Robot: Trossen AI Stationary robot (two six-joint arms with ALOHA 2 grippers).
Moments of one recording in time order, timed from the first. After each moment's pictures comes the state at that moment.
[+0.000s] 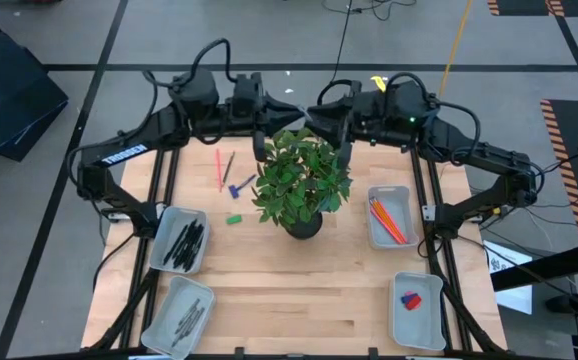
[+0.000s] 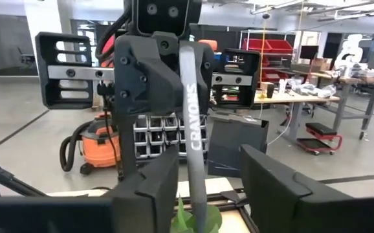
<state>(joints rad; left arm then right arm) 0.25 1.51 1.81 -0.22 0.19 -0.05 -0.22 1.35 1.56 -0.17 -0.05 -0.02</state>
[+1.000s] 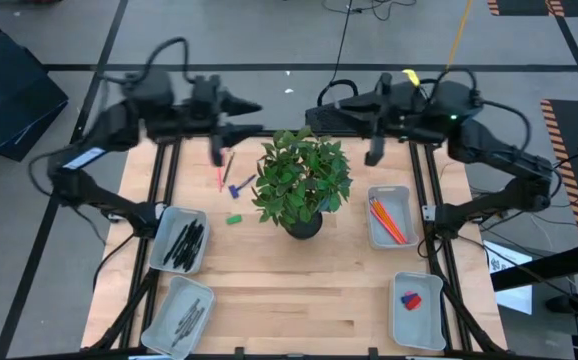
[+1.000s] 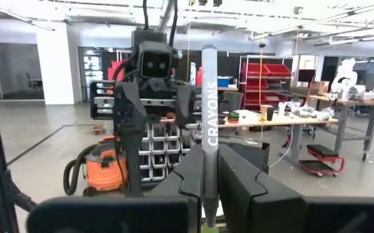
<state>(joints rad) 0.25 1.32 1.81 -0.56 0.15 -0.04 -0.22 1.22 1.56 -0.20 -0.06 0.00</state>
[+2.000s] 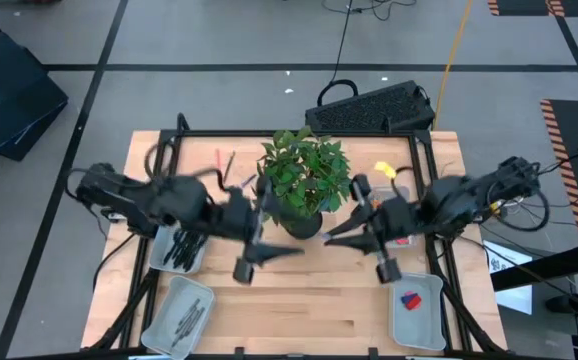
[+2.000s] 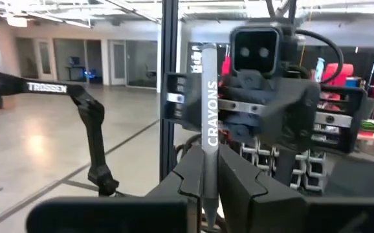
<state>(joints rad) -0.37 1.58 1.81 -0.08 -0.15 0.03 0.45 1.35 1.56 -0.10 0.17 -0.04</state>
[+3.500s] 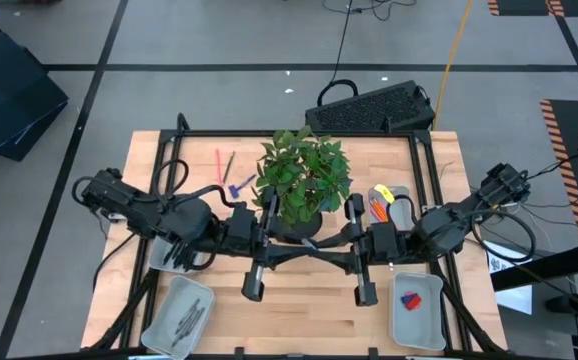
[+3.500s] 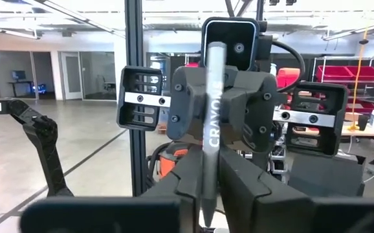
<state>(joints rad) -0.44 1.64 1.81 0.06 -0.27 0.00 0.56 1.46 1.56 0.07 0.48 -0.07</state>
